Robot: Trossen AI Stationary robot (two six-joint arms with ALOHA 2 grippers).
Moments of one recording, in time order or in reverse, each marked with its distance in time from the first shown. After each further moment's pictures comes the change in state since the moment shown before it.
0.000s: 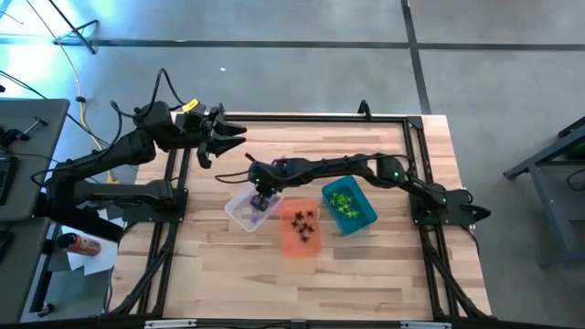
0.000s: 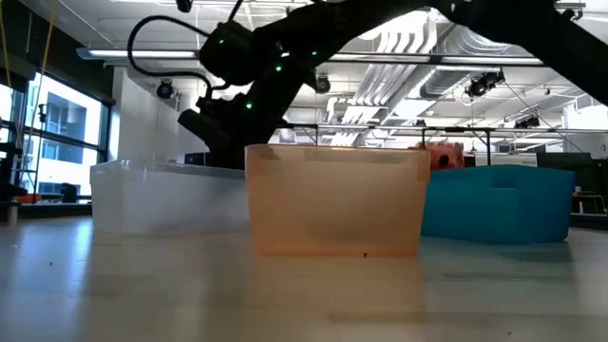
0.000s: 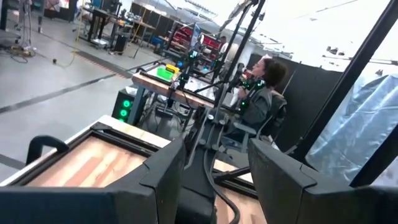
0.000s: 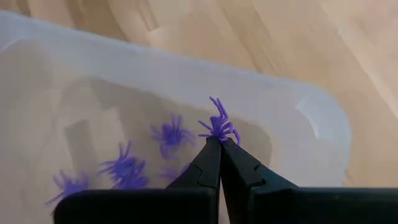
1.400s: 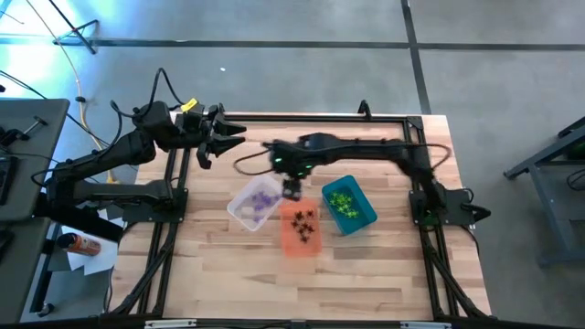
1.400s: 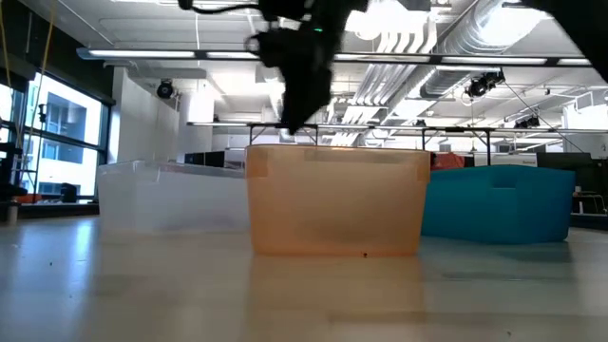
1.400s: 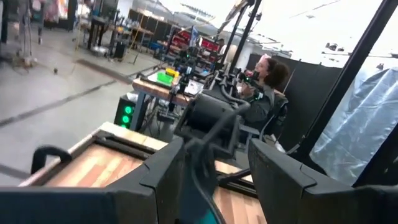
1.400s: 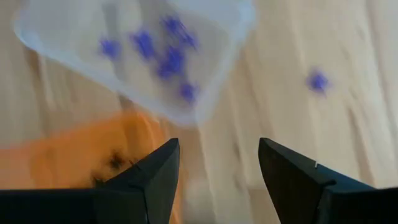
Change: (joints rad) left arm -0.001 0.000 0.000 0.011 0.000 0.035; right arm -0.043 -0.282 -0.012 -0.479 -0.089 -0.259
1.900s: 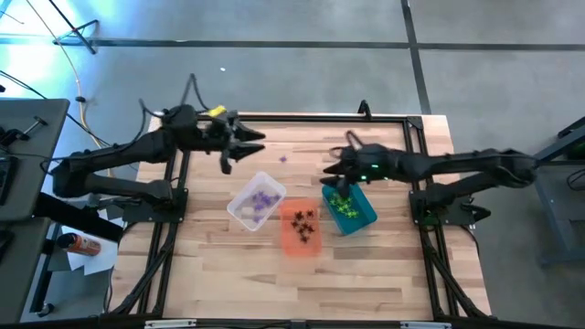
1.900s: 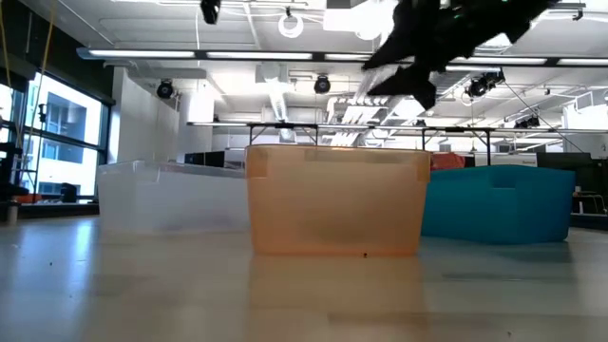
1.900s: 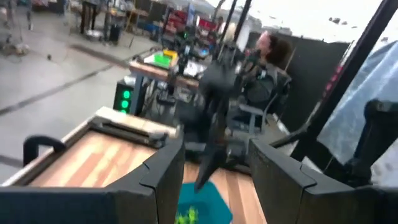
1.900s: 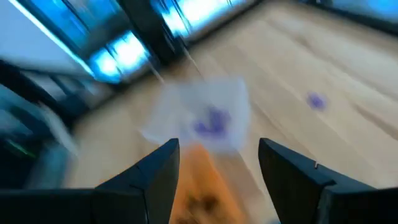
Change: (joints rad) left arm -0.059 0.152 0.002 0.080 -0.016 0.068; right arm -0.007 -0.928 -1.247 1.014 -0.014 0.396
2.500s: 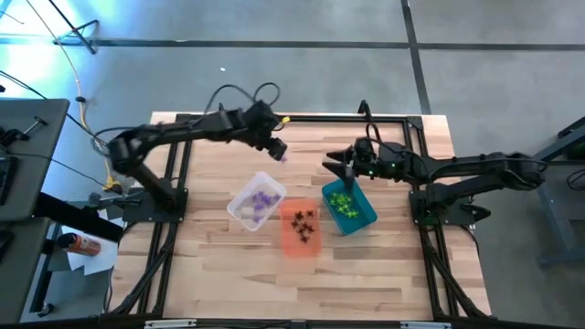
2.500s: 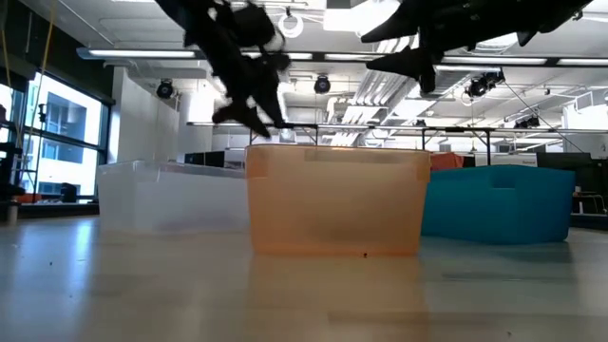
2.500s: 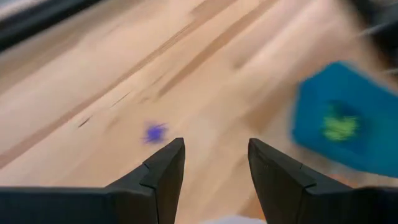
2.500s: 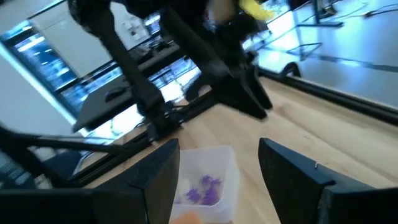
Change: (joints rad) left arm 0.121 0.598 0.284 -0.556 -0.220 -0.177; right arm -0.004 -0.116 -0.135 0.355 0.138 0.008
